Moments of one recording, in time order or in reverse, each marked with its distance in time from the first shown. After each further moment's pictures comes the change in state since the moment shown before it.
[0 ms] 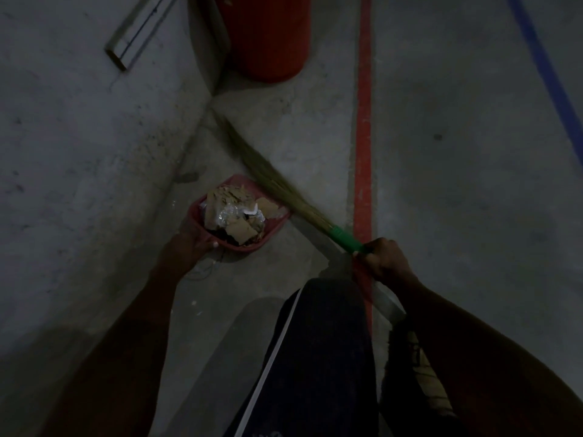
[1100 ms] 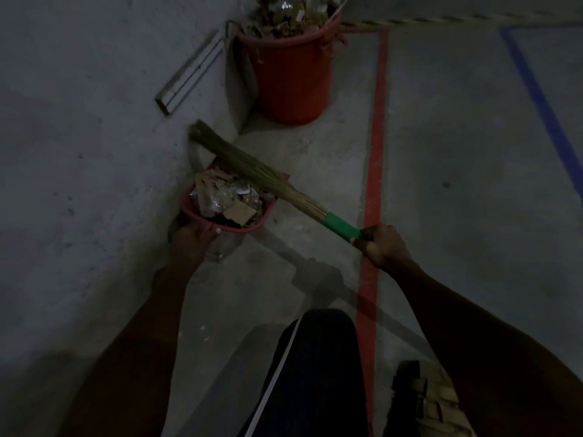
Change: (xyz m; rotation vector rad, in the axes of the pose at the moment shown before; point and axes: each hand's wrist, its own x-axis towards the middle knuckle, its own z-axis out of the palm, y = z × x) left_hand 0.022 0.021 -0.049 -0.199 0.368 0.019; right_hand 0.032 -0.086 -0.077 0.008 0.083 -0.259
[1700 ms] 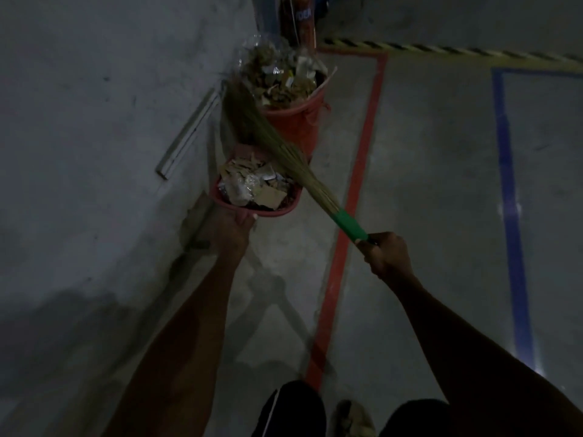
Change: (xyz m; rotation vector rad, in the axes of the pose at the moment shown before) left_hand 0.060 0.341 -0.069 -0.239 -0.004 -0.198; right_hand 0.061 -0.084 -0.250 0.129 0.056 0.163
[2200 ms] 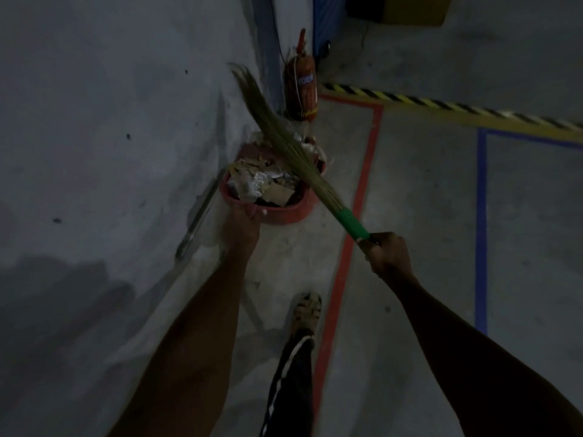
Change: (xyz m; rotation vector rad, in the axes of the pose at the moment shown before) left_hand 0.171 0.258 -0.097 0.080 0.013 -0.104; right_hand 0.136 -0.241 -0.181 -0.024 0.001 0.015
